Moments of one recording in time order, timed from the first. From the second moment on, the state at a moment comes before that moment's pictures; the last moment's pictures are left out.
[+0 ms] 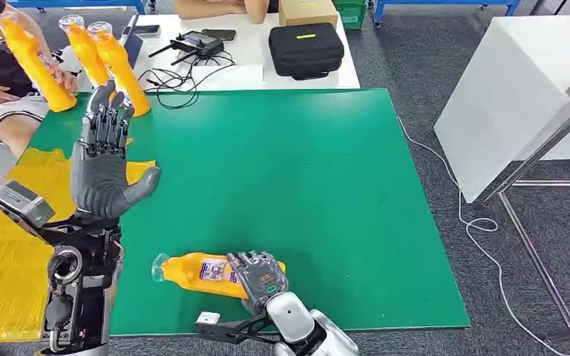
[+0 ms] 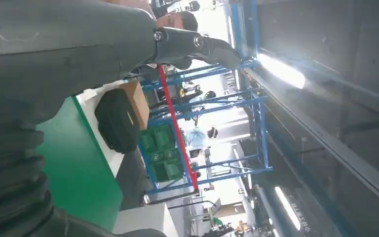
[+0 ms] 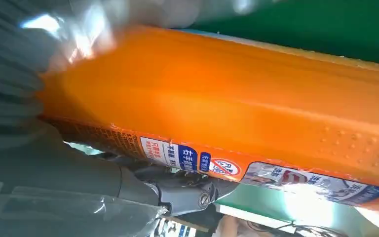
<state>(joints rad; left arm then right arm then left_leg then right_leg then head) -0.28 -0.15 0.00 -1.31 -0.09 -0.26 -0.48 -0.21 0.21 0.71 -0.61 1.39 -0.04 0.15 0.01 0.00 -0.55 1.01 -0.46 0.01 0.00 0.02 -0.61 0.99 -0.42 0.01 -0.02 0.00</state>
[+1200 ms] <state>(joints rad) -0.19 -0.16 -0.11 -1.35 -0.09 -0.29 -0.46 -0.08 0.24 0.22 -1.19 0.76 -0.69 -0.39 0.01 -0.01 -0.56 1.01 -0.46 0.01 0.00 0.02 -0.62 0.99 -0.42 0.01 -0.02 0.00</state>
